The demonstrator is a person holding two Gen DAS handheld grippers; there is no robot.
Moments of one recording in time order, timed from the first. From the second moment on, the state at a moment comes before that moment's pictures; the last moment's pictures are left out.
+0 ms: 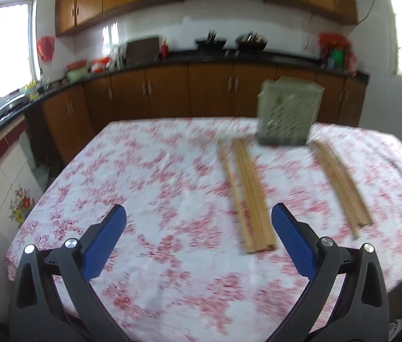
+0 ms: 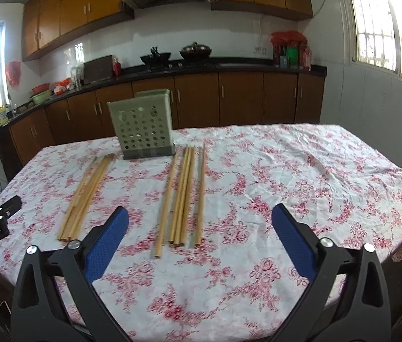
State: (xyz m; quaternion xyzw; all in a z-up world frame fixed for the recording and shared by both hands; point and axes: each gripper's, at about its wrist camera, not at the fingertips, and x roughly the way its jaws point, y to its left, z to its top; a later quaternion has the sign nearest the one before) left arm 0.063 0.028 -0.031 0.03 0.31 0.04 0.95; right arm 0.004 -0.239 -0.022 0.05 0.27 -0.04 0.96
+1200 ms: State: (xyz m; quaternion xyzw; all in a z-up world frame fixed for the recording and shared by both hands) left arm 0.205 0.042 -0.091 -0.01 0.45 -0.04 0.89; right arm 0.150 -0.286 -0.095 0.07 0.43 -0.05 0.90
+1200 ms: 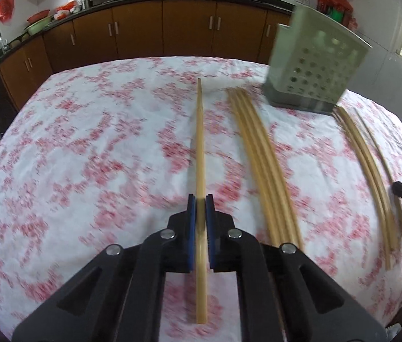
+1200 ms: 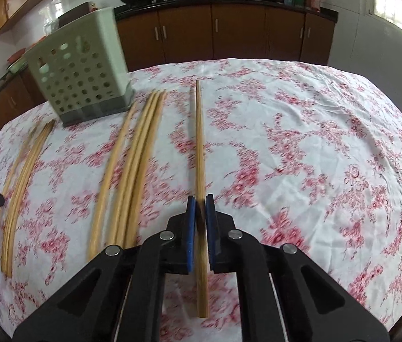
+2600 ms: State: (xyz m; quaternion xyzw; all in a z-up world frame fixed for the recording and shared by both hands) left arm 0.217 0.053 0.089 -0.01 0.27 -0.05 0.96; right arm 0.149 -0.309 0.073 0.07 0.21 -0.03 0.97
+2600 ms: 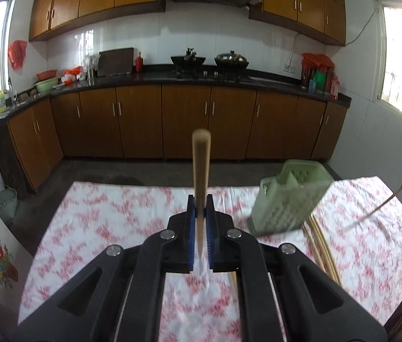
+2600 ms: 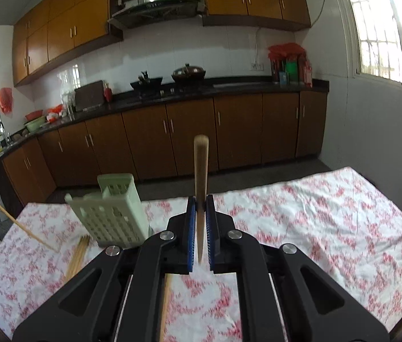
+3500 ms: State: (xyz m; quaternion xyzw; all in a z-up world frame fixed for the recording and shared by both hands) left arm 0.289 -0.062 0.117 -0.04 0.21 -0.15 0.97; right arm 0.209 -0.249 0.100 0.10 0.13 0.05 0.99
